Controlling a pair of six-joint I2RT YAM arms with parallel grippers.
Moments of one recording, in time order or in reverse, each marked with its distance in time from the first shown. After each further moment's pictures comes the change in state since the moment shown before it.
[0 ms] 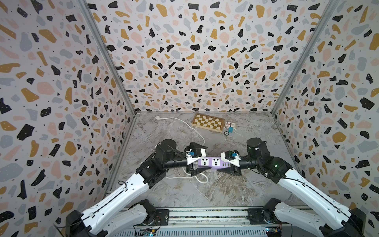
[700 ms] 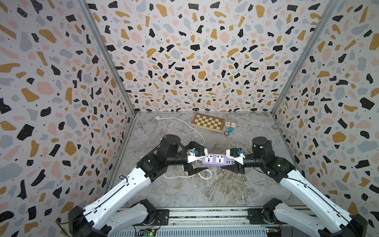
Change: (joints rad) left arm 0.019 0.128 0.169 -0.323 0.006 0.201; right arm -0.082 -0.024 -0.022 0.003 -0.096 -0.033
